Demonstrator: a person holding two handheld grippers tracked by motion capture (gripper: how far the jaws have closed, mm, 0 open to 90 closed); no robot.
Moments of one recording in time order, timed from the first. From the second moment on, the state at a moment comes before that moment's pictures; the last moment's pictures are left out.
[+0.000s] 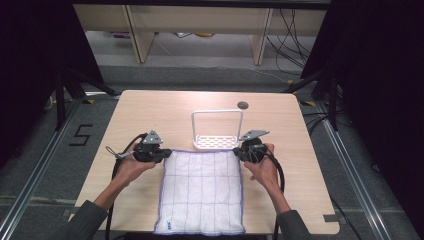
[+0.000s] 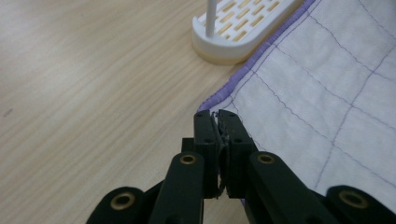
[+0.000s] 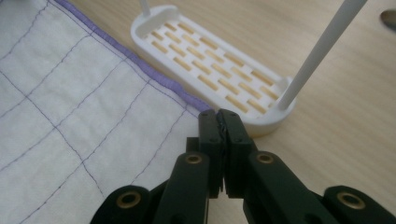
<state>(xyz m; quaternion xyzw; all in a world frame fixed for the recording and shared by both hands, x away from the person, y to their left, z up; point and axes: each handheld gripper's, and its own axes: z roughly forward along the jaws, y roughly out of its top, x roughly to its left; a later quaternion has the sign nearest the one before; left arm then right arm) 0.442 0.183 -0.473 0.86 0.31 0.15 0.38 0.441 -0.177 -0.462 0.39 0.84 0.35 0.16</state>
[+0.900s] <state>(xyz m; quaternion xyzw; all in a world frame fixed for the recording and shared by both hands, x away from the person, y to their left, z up) 0.371 0.200 -0.442 0.84 0.26 0.16 0.44 0.360 -0.187 -0.413 0.30 0.84 0.39 0.22</state>
